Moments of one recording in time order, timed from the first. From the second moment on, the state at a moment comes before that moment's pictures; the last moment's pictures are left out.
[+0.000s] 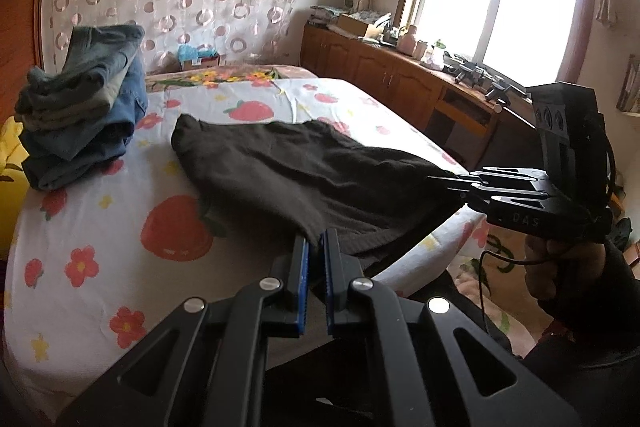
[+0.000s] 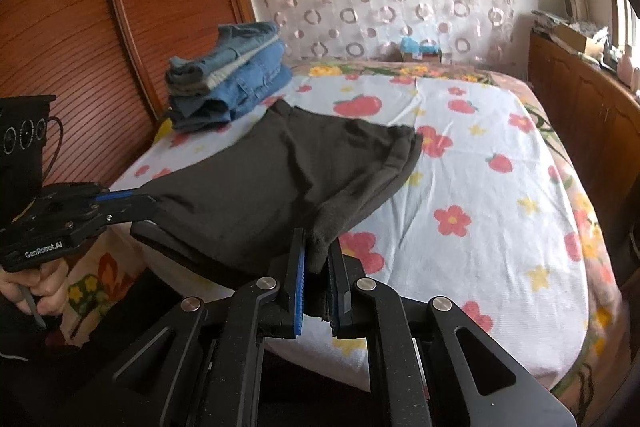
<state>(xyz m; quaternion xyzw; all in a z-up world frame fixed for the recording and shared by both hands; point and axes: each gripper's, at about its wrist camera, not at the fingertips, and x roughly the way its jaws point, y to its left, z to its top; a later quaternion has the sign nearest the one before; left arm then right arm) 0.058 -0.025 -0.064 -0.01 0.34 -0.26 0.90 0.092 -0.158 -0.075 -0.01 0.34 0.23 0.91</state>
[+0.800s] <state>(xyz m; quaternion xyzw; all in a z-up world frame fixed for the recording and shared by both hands) 0.104 -0.029 -0.039 0.00 0.31 -0.25 0.92 0.134 -0.157 -0.049 -0.02 0.31 0.20 0.93</state>
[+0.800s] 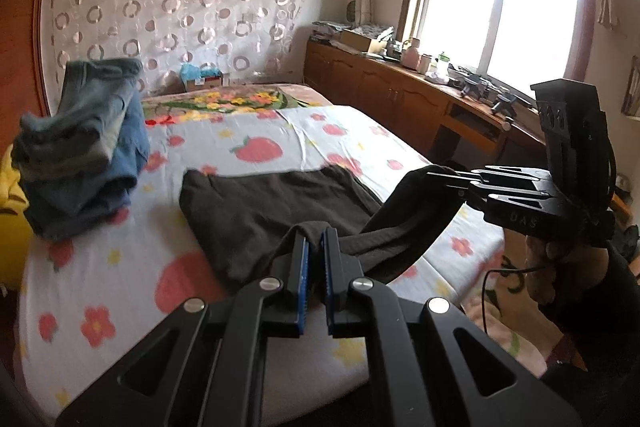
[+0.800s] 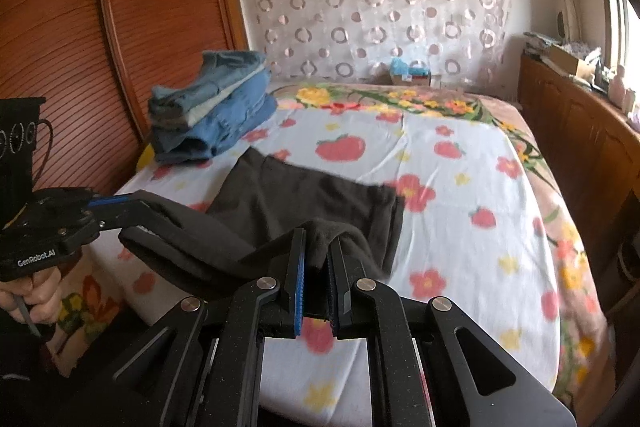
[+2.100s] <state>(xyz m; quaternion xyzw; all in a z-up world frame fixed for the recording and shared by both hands) 0.168 -0.004 -0.084 0.00 0.36 -0.18 0.92 0.209 -0.166 -0.102 -0.06 0.38 0.18 0.91</state>
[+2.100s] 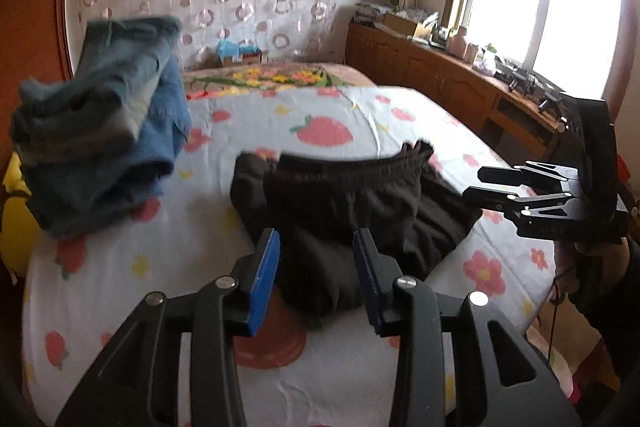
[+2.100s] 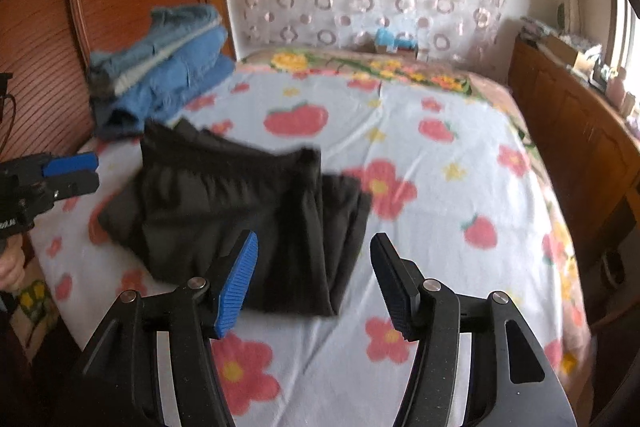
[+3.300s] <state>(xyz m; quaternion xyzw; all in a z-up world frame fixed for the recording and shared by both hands) 0.162 -0.013 -0.120 0.01 0.39 -0.20 0.90 0.214 -0.164 -0.129 -0.06 0.41 0.19 0.89</state>
